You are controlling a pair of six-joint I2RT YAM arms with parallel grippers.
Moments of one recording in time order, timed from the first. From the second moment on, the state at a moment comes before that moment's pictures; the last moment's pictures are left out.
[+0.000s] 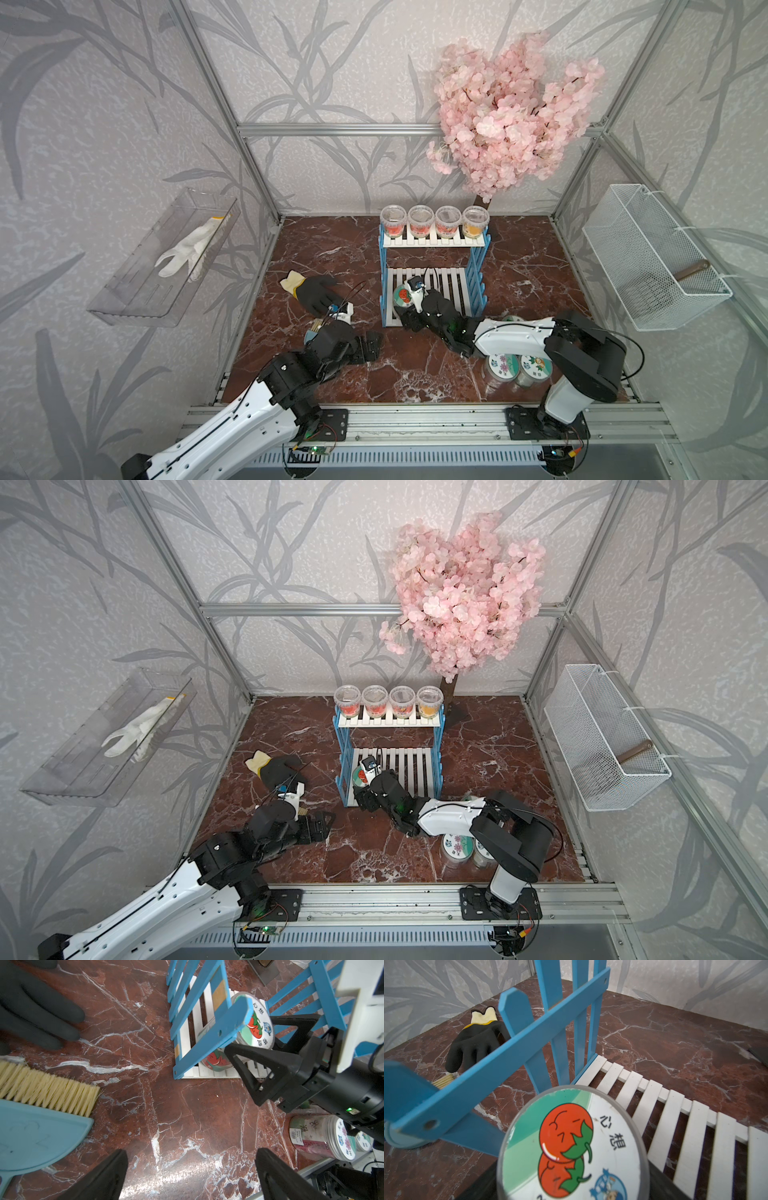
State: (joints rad) left arm -0.76 0.62 0.54 -0.70 -0.17 -0.77; right arm 0.95 1.70 0.79 0.42 0.27 0.22
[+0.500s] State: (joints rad) left arm -0.56 0.65 0.50 -0.59 -0.10 -0.75; right arm 0.88 1.84 0.89 0.50 0.29 0.16
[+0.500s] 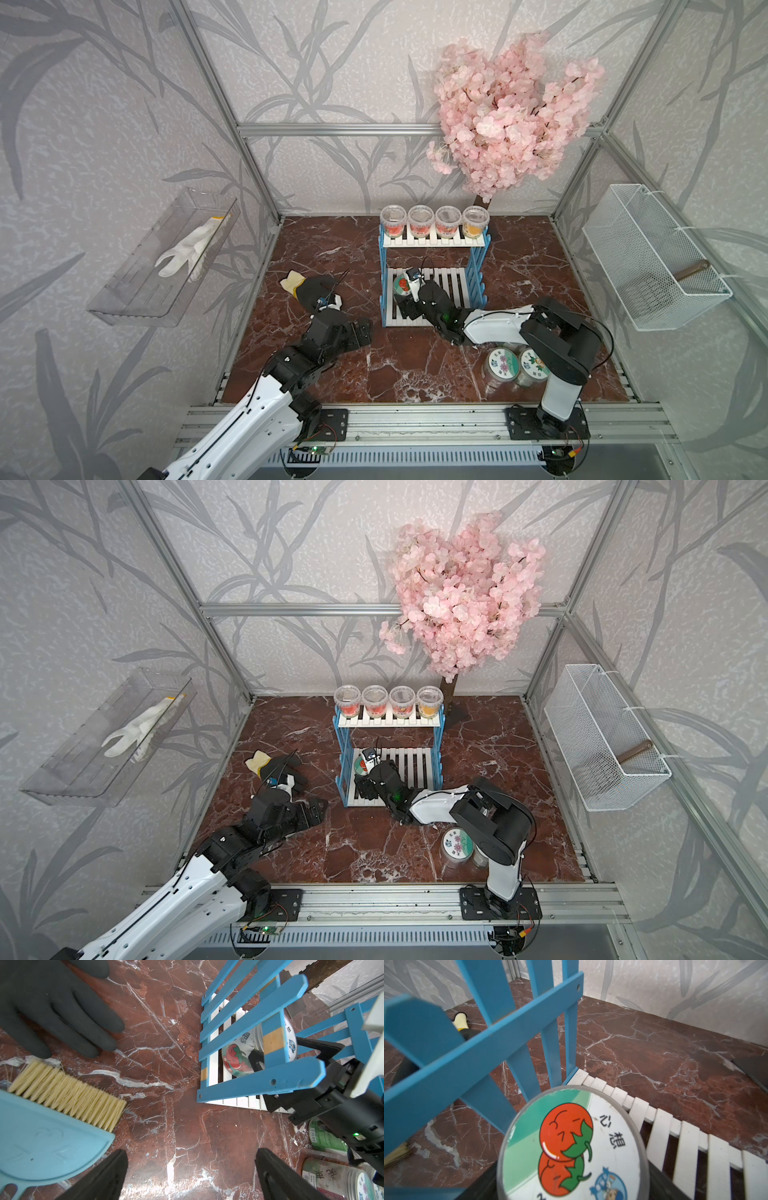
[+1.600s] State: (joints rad) left arm -0.53 0.64 0.48 -0.57 -0.01 -0.72; right arm 0.86 1.94 0.88 0.63 0.26 0.16
